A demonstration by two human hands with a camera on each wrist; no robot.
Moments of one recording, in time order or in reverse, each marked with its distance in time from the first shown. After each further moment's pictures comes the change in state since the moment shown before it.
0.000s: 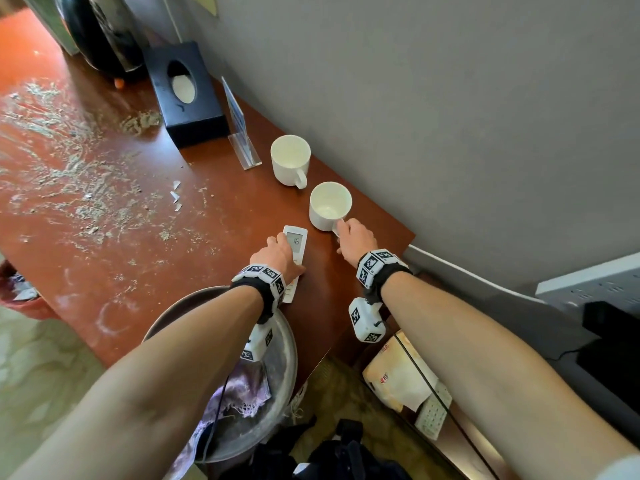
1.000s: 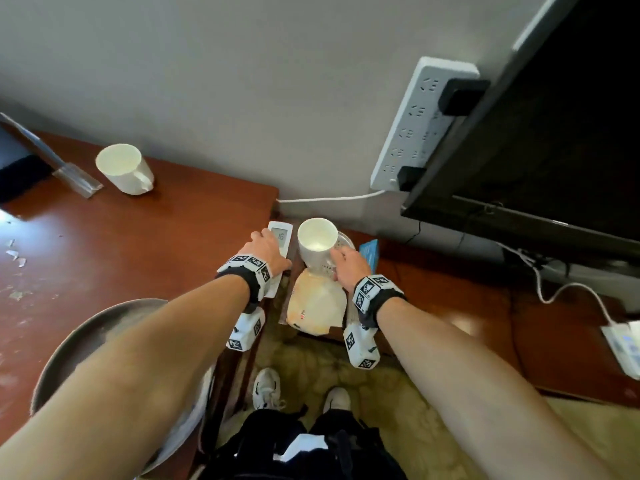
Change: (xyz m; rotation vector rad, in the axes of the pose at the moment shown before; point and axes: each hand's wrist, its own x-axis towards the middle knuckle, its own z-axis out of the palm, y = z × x) left_hand -0.121 0.146 0.076 0.237 -0.057 0.405; right_hand -0.185 0.208 -0.064 0.275 0.211 0.295
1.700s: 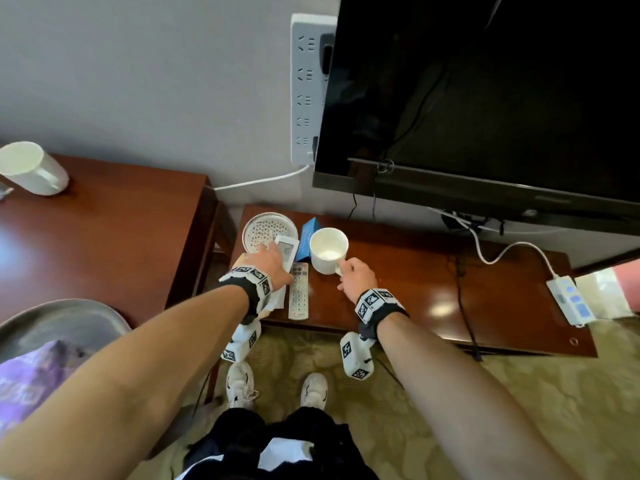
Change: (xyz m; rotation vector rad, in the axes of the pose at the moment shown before) left_hand -0.033 0.113 0.098 0.223 -0.112 0.150; right_hand -0.040 0.151 -0.067 0.154 0.161 0.194
